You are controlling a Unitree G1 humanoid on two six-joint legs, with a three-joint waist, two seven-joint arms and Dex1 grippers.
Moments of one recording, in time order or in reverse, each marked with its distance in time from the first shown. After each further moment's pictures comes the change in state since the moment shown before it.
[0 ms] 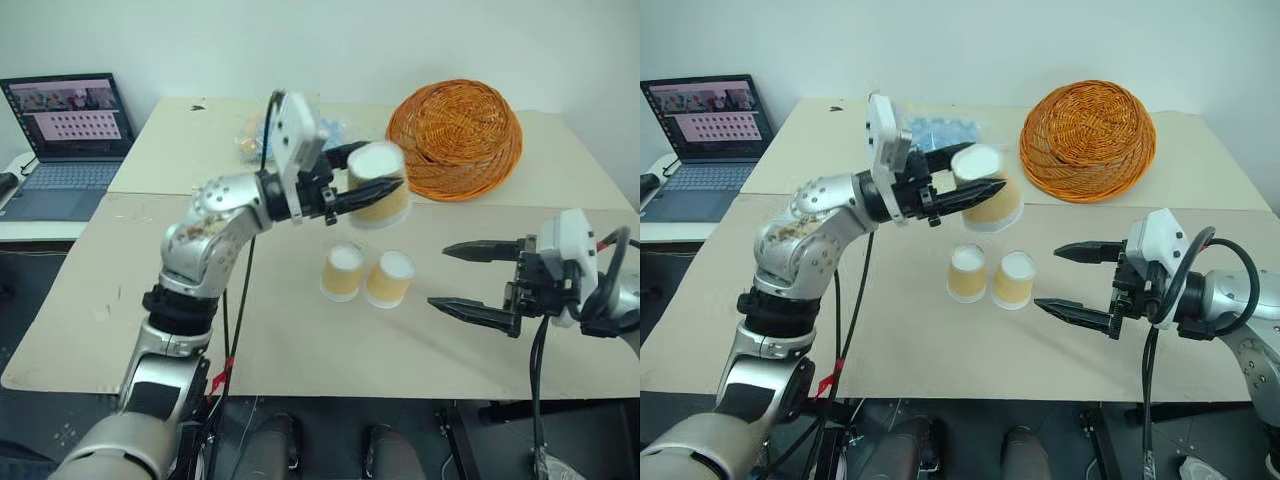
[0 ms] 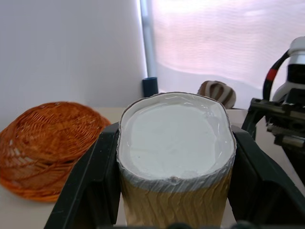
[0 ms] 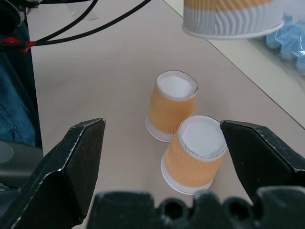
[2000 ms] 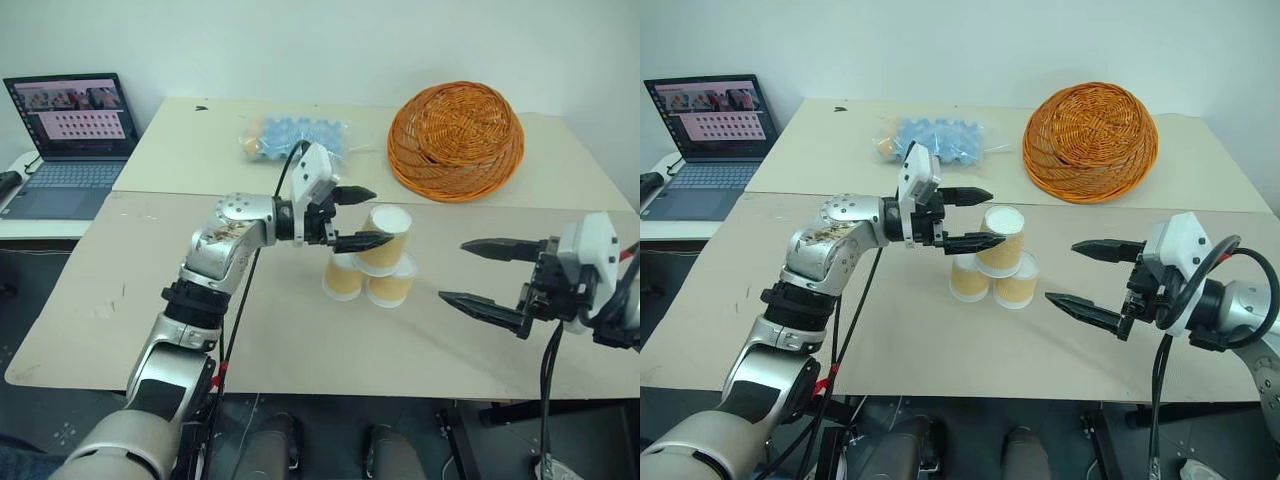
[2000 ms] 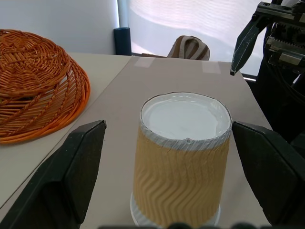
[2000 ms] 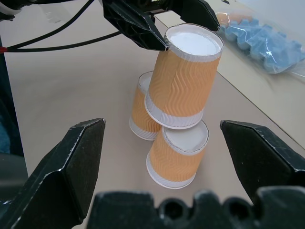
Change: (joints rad) left arm 0.053 0.018 -0.059 0.163 0.146 -0.014 -0.175; right arm 0.062 0.018 -0.080 -0.037 0.001 0.000 -0.059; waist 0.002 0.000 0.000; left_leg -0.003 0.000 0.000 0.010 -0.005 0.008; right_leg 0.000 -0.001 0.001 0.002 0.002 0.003
